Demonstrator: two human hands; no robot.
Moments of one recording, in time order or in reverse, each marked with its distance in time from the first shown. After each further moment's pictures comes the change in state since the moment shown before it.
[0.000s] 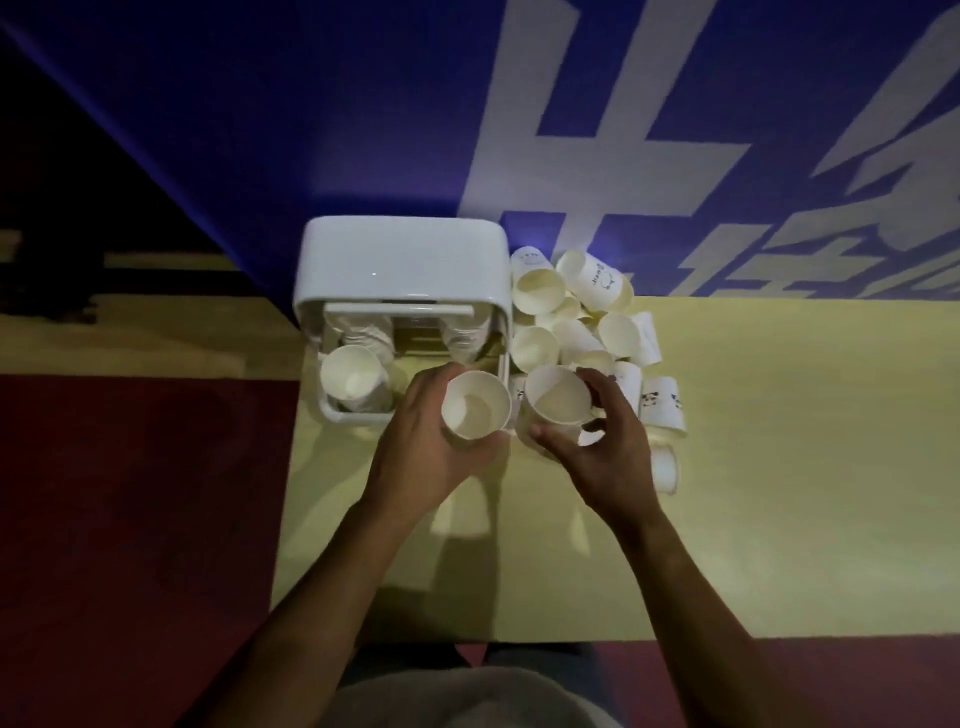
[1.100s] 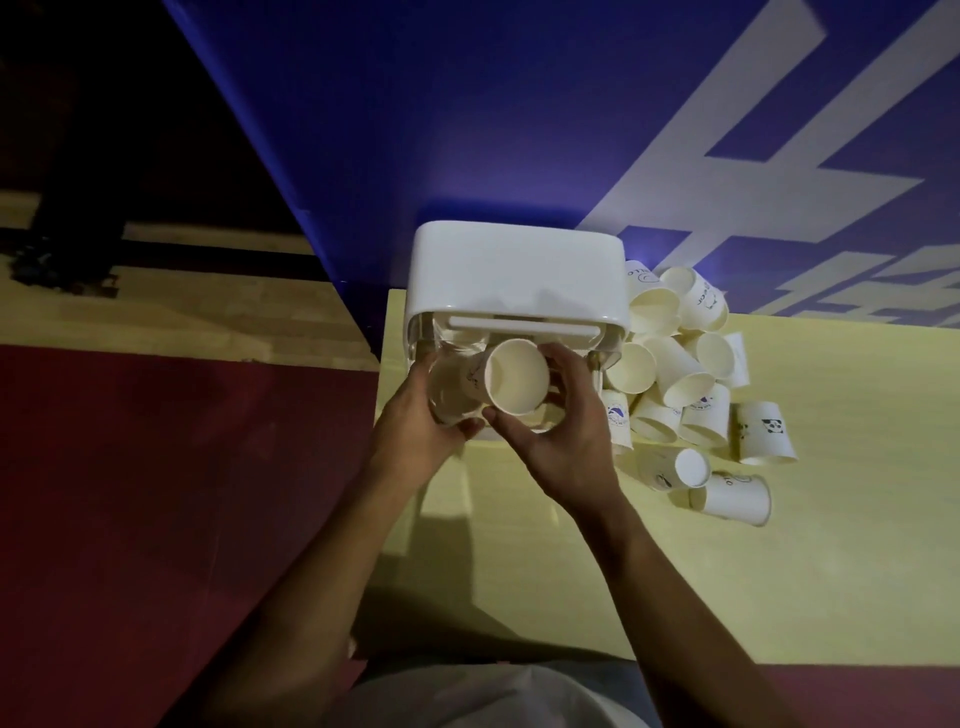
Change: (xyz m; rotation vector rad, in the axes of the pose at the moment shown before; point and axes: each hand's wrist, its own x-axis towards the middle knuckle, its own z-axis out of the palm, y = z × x) left_hand 0.043 -0.114 -0.091 -0.081 -0.027 -0.282; right_hand 0.018 -0.106 0.153 0.086 -0.054 -0.169
